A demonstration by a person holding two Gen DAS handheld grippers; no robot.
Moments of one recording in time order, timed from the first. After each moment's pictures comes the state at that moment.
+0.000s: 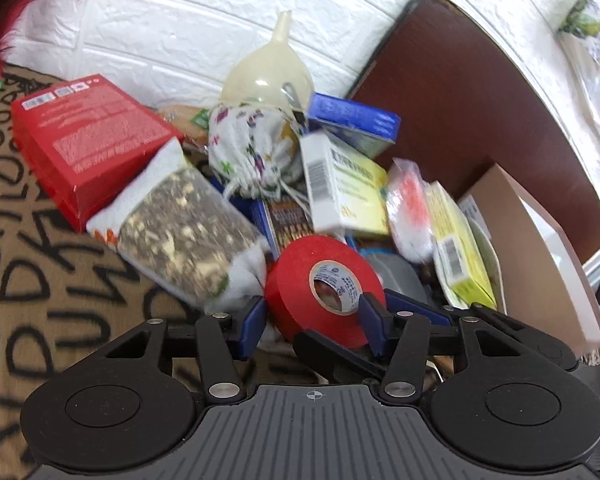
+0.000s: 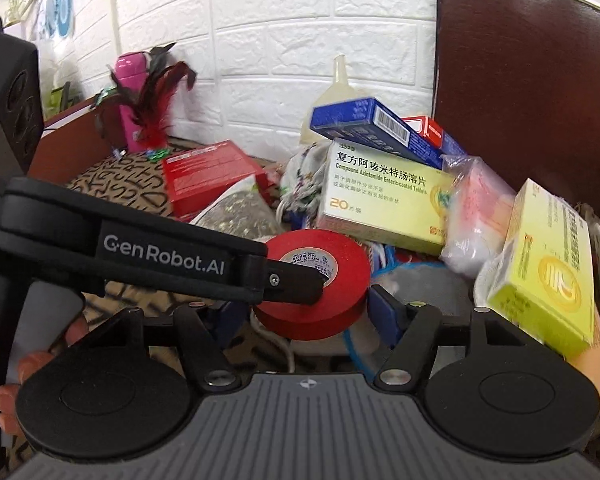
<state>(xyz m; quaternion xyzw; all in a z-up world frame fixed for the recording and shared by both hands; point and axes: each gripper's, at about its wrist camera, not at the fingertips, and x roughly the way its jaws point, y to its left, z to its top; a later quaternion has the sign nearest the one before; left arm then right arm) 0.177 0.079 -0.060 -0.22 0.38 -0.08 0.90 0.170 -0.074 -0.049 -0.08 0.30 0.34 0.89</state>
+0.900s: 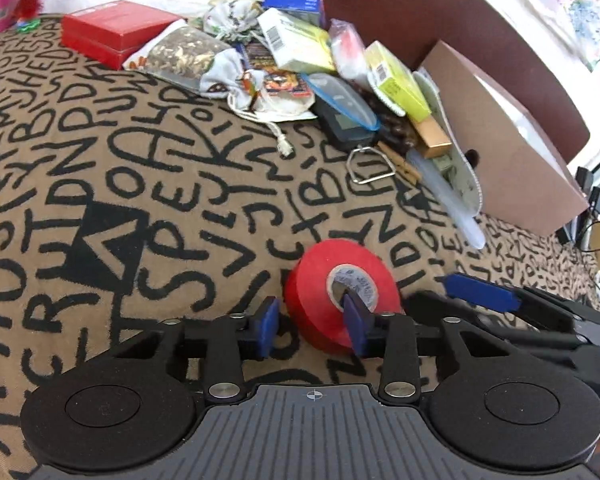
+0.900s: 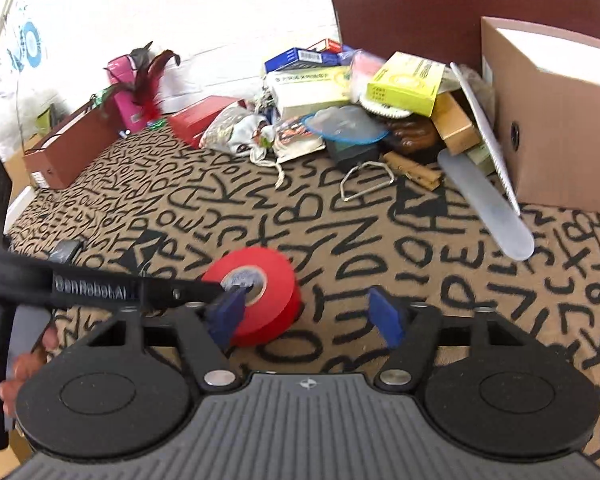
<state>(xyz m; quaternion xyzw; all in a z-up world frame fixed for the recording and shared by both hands) 0.032 0.017 -0.071 -0.18 0.45 -0.10 0.87 0.033 -0.184 -0.054 0.02 0.37 0.27 0.89</state>
